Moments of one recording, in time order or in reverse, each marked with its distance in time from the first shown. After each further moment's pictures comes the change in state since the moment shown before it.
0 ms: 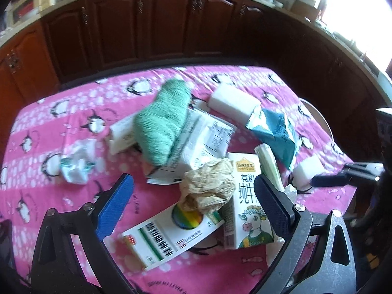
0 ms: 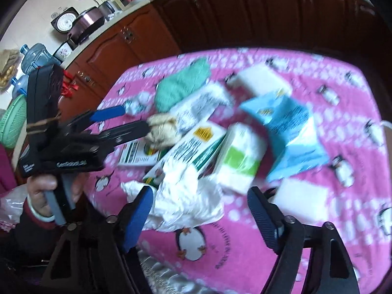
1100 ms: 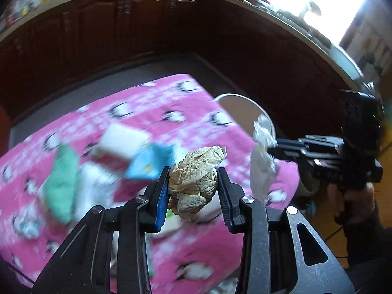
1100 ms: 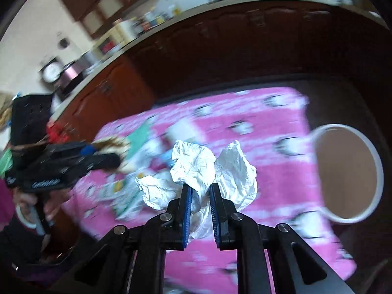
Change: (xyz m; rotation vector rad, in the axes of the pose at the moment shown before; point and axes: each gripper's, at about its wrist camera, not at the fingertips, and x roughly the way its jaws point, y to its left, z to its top) left arm -0.006 -0.152 0.085 0.216 0.060 -0.252; right arm -0.153 -0.127 -0.020 0.165 -0.313 -0.187
